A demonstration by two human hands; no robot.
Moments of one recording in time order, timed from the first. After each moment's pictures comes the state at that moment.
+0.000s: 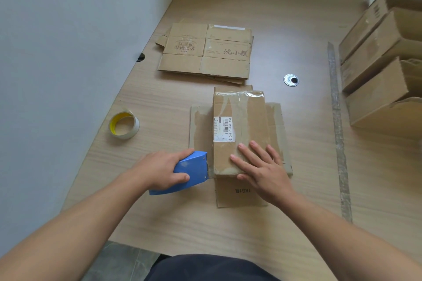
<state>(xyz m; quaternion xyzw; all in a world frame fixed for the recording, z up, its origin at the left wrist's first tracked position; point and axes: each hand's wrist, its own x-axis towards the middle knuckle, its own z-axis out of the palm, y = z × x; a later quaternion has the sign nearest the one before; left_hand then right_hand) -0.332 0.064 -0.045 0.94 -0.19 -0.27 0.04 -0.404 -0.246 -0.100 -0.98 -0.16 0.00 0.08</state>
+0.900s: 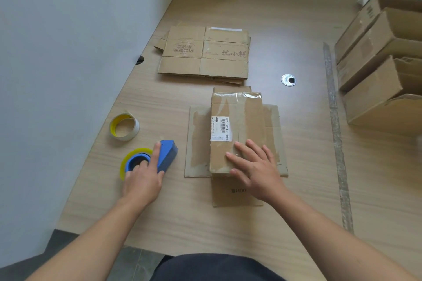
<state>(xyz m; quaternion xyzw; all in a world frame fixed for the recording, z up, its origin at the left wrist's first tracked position) -0.368 0.091 -0.085 0.99 0.01 -0.17 0.02 -0.403 -0.221 -0.088 -0.98 -0.08 0.07 0.18</state>
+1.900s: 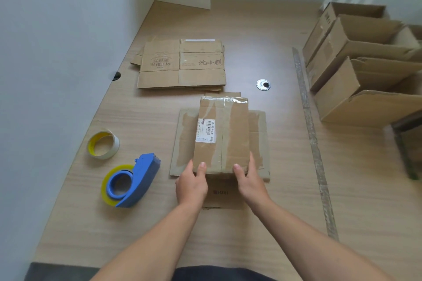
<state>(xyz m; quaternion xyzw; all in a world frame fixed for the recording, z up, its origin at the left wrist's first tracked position) -0.382 -0.069 -0.083 0.86 0.19 -0.16 0.44 -0.419 -0.219 -0.093 -0.78 0.30 0.11 0.54</state>
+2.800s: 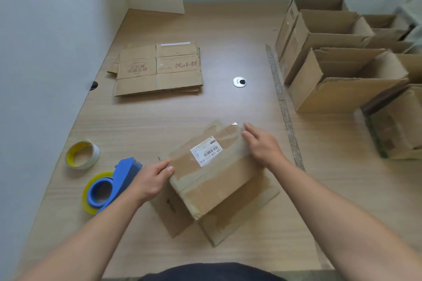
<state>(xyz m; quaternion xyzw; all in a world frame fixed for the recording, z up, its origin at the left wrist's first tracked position) -0.347 -0.002 -0.063 0.88 -0.05 -0.28 0.38 -0.387 -0.323 -0.049 -0.87 0.21 0.05 0.44</state>
